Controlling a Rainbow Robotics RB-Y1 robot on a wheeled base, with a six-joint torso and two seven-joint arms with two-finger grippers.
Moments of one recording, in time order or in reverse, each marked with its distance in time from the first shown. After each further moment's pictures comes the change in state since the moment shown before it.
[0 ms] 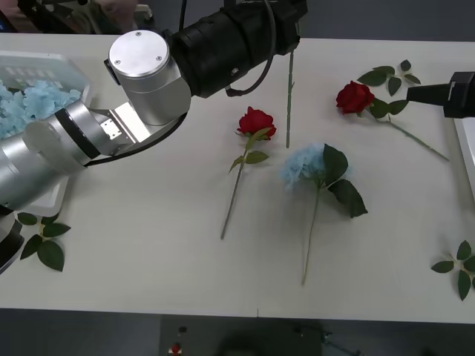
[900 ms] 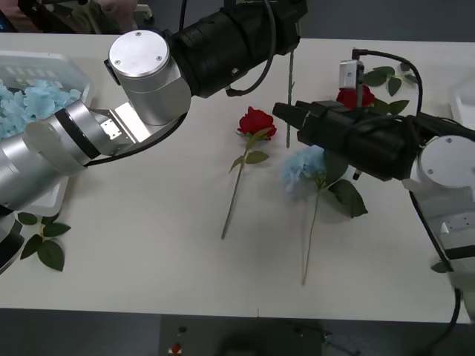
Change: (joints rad) right arm 0.043 0.747 -0.008 -0.156 0.422 -0.132 0.058; left arm 0.000 0.000 0.000 0.000 0.000 0.000 0.000
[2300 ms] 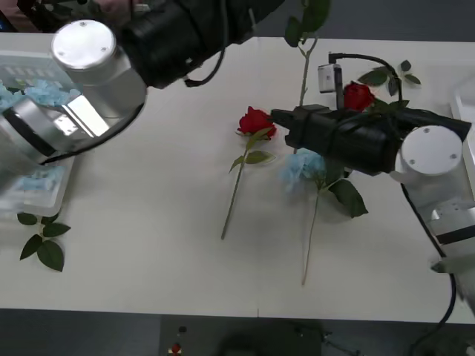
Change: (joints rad) right arm -0.079 -0.085 0.081 0.092 -0.025 0.032 -0.054; left arm 0.070 0.175 0.082 -0.064 0.008 0.135 0.000
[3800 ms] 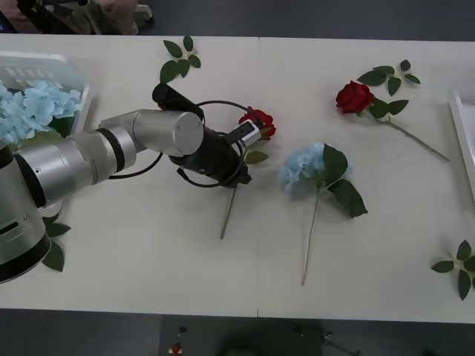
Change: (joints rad) right arm -0.046 -0.661 0.000 0.740 0.829 0.056 -0.500; left arm -0.201 -0.286 -0.488 0.661 -0.764 0.494 0.399
